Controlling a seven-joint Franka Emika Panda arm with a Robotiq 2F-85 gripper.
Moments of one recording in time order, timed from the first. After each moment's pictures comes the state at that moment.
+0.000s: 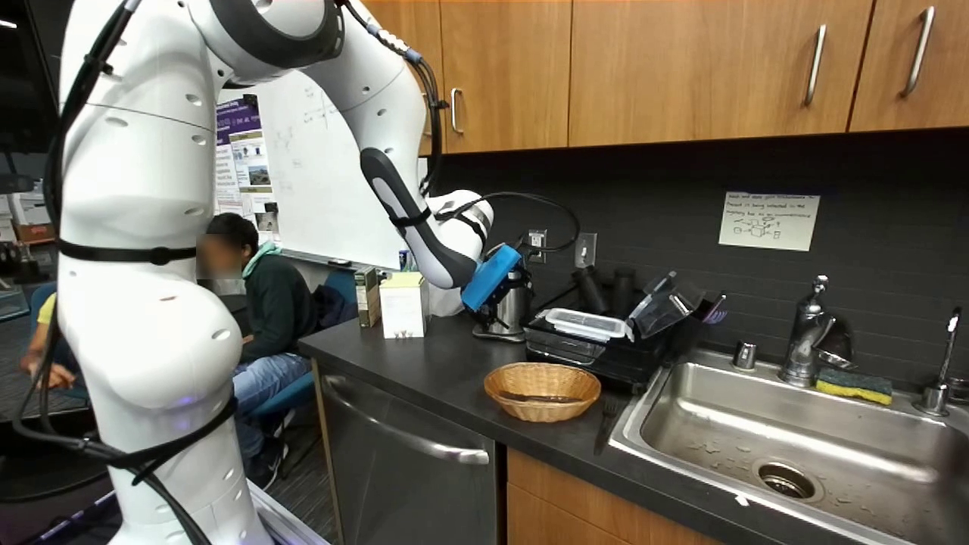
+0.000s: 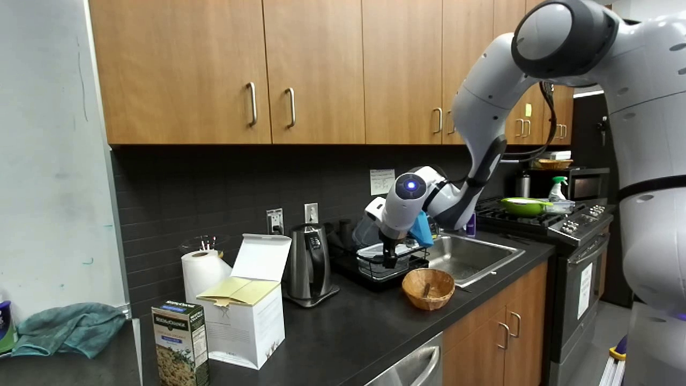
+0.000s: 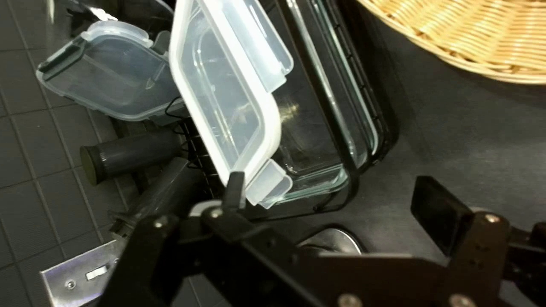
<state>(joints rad) -0.12 0.18 -0.07 -2.25 -1.83 2.85 0.62</state>
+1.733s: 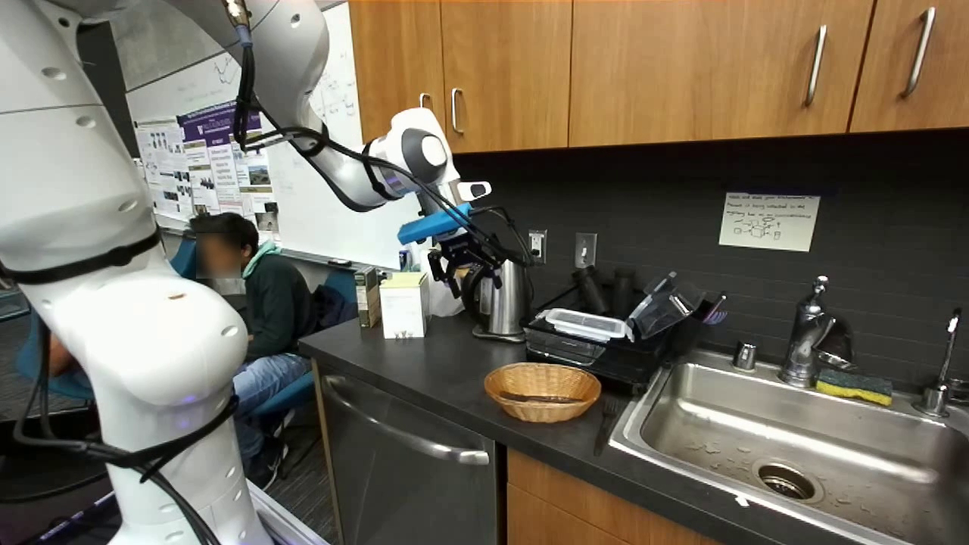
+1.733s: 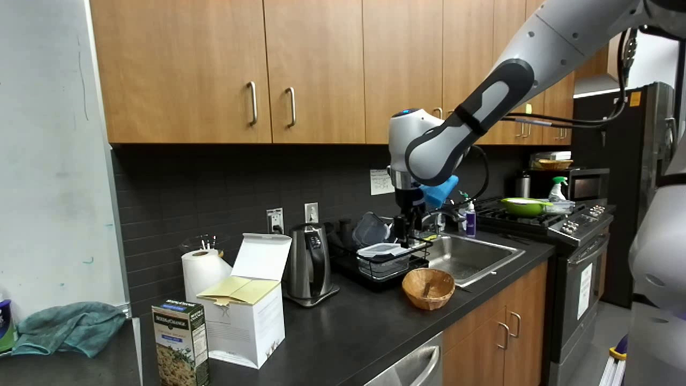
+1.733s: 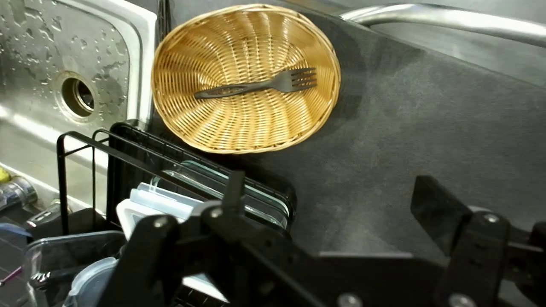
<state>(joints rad) -0.05 -0.24 -0.03 -2.46 -0.43 2.38 0.01</state>
